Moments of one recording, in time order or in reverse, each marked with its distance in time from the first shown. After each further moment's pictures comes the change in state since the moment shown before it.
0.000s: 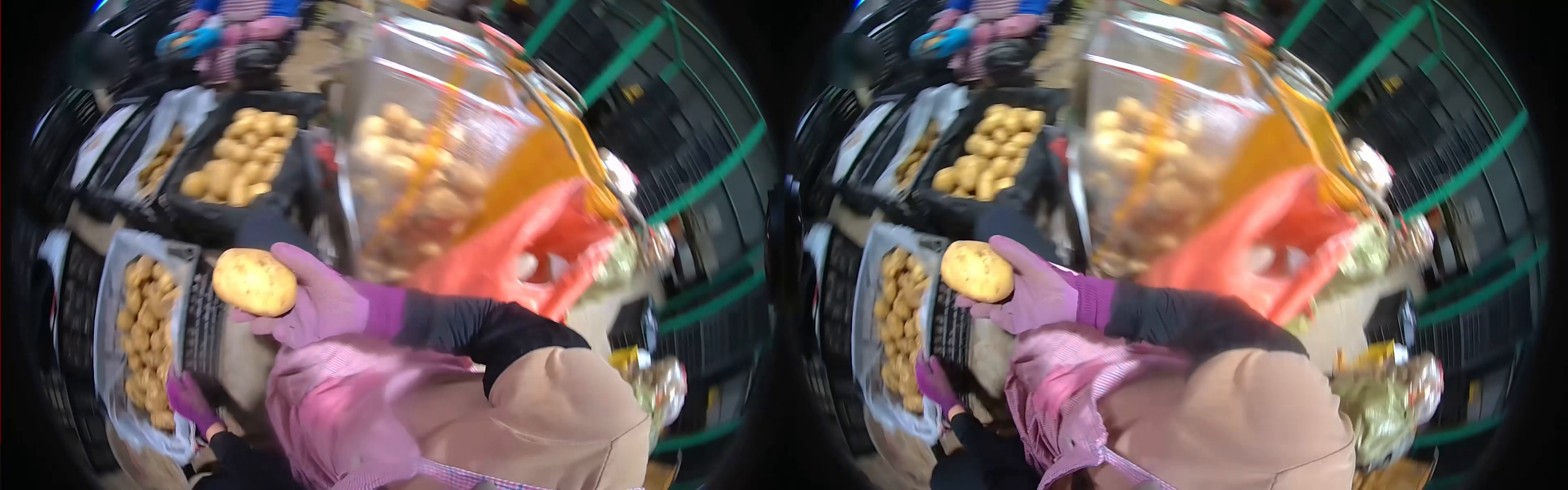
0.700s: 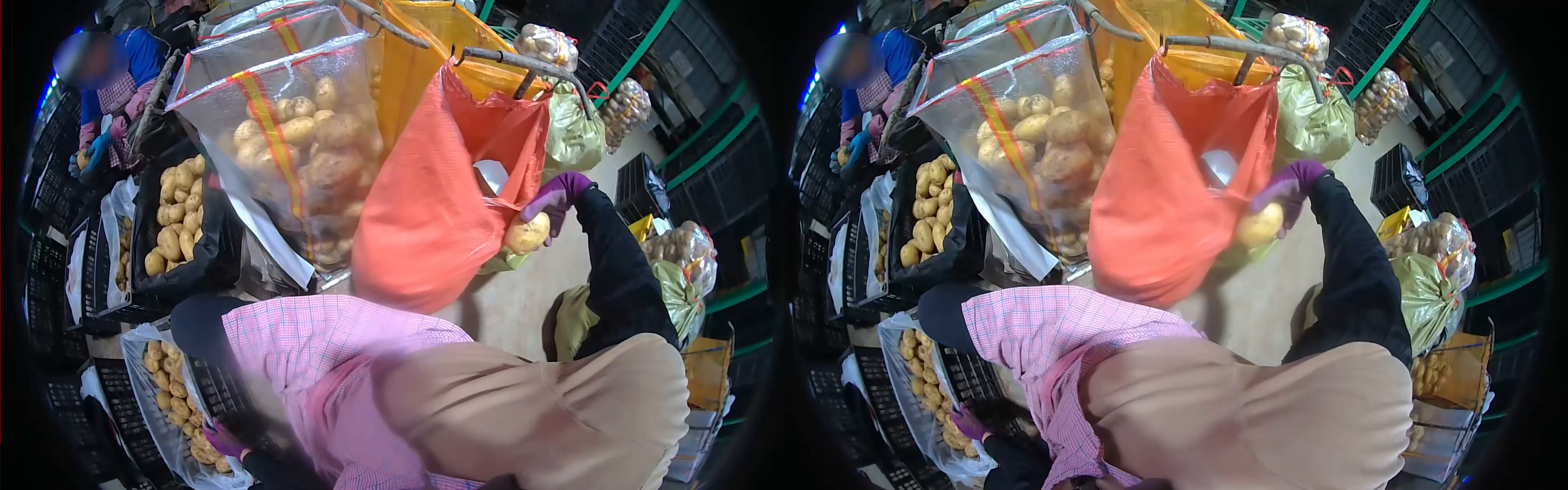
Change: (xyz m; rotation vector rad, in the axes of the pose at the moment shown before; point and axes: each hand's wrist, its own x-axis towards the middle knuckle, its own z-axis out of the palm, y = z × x) left_hand 0.013 -0.039 0.005 0.117 -0.079 0.033; right_hand -0.525 0.002 0.107 -0.581 1.379 0.452
